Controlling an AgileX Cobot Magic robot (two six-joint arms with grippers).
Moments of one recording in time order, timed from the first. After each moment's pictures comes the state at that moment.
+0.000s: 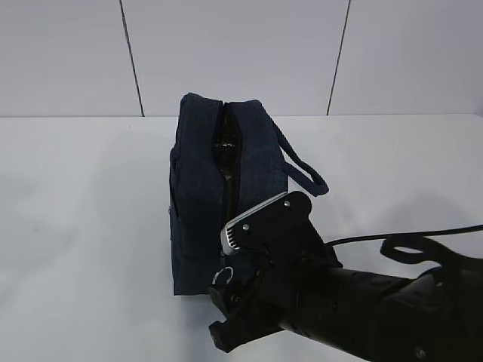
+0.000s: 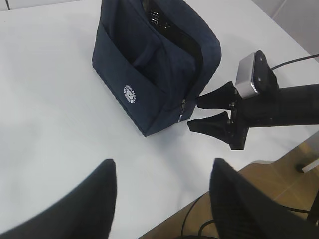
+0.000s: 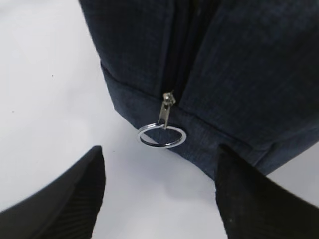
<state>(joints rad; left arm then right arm) -0.48 0.49 -0.80 -0.25 0.99 -0.03 0.88 1.71 -0.63 0.47 -0.33 -0.25</state>
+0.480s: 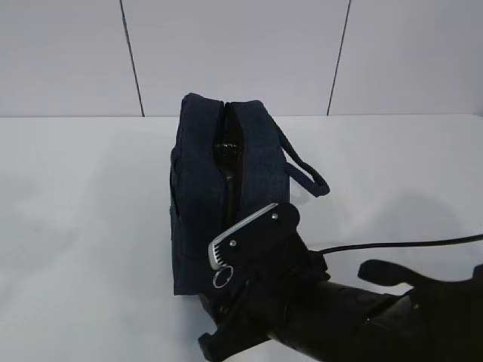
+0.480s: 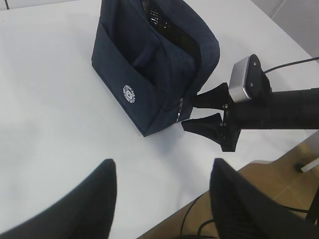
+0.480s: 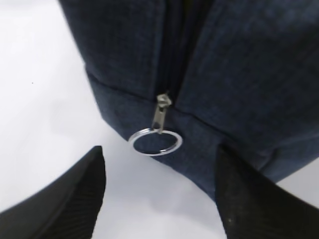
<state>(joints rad) -0.48 0.49 -0.80 -0.25 0.99 -0.03 0.91 1.77 -0.63 0.49 -0.43 -0.28</state>
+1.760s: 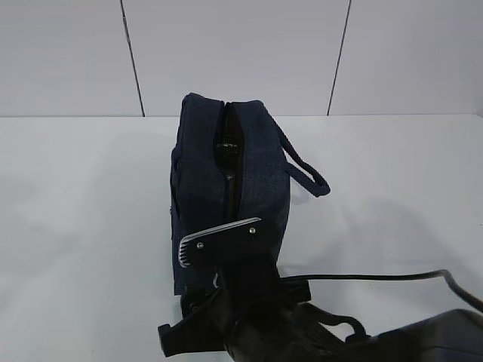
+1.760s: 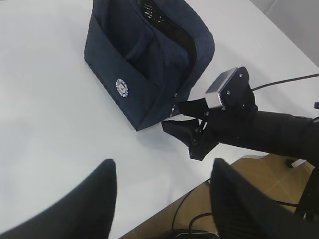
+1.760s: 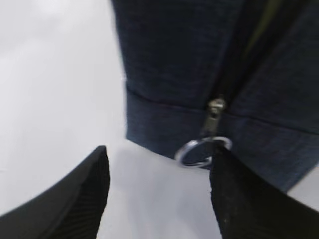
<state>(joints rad) -0.48 0.49 -0.80 -0.28 1.01 -0.03 1.13 1.88 -0.76 1.15 -0.58 -0.53</state>
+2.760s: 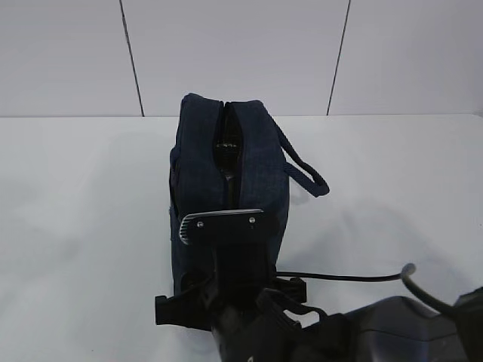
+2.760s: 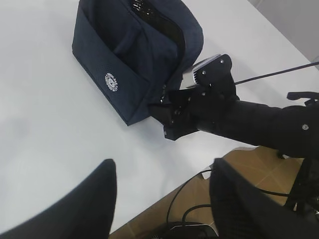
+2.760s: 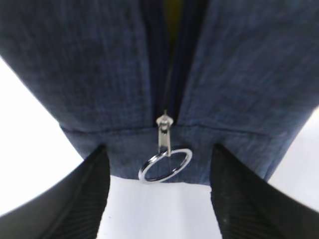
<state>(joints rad) -0.50 0.49 -0.80 -0.30 1.02 -0.03 1.13 1.94 -0.89 1.48 -0.64 -0.67</state>
